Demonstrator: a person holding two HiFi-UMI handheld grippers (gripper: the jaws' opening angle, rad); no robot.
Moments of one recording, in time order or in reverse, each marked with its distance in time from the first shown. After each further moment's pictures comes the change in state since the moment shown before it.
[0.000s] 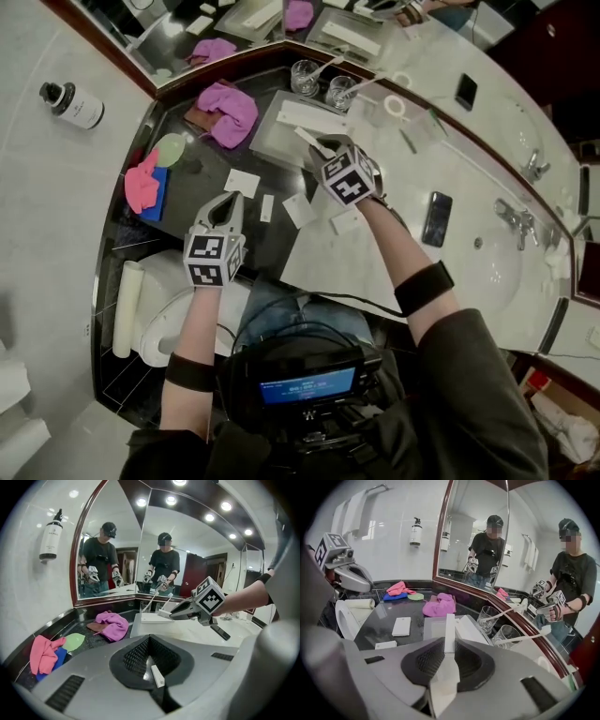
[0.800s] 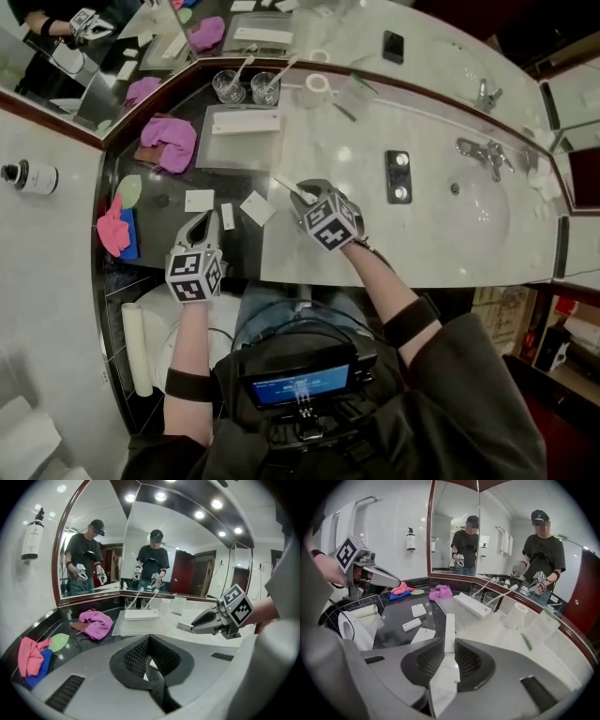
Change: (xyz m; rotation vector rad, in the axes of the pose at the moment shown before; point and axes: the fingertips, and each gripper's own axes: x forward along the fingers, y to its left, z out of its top) left arm 0.005 -0.054 -0.007 0.060 0.043 -0.116; right arm -0.103 0.062 -0.110 0.254 0.036 -0.076
